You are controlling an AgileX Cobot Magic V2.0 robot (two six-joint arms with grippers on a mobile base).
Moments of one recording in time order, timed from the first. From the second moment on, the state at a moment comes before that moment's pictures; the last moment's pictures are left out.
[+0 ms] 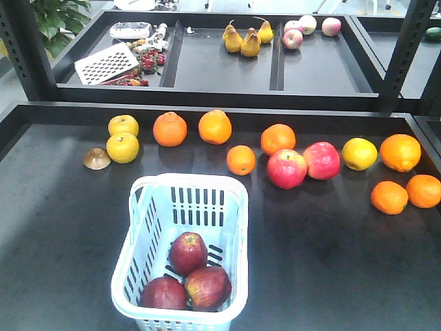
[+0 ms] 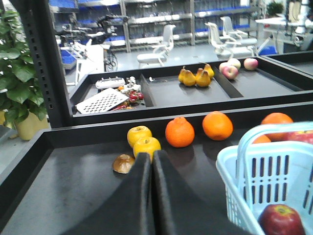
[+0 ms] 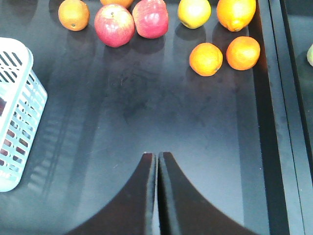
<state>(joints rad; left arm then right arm) -0.11 0.08 -0.17 0.03 0.21 0.01 -0.03 0.79 -1.05 0.00 1.14 -0.05</state>
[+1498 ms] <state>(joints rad) -0.10 -0.01 0.02 0.07 0.04 -0.10 -0.03 0.75 -0.99 -0.01 1.12 -0.05</state>
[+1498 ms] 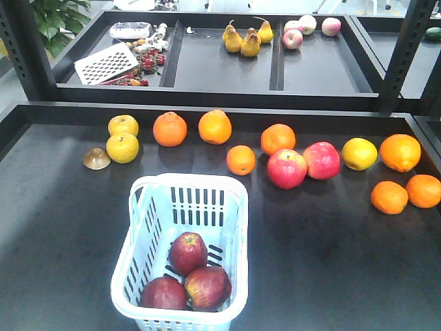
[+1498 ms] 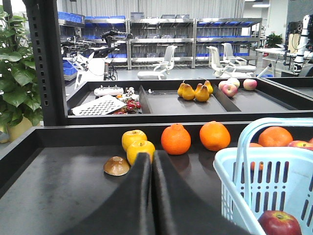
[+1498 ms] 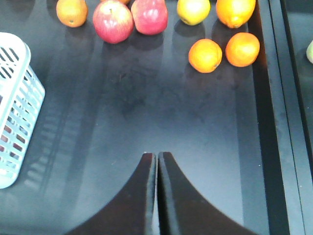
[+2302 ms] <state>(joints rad) -0.10 -0.01 0.02 0.07 0.04 -0.10 -0.03 -0.01 0.01 -0.02 0.14 -0.05</state>
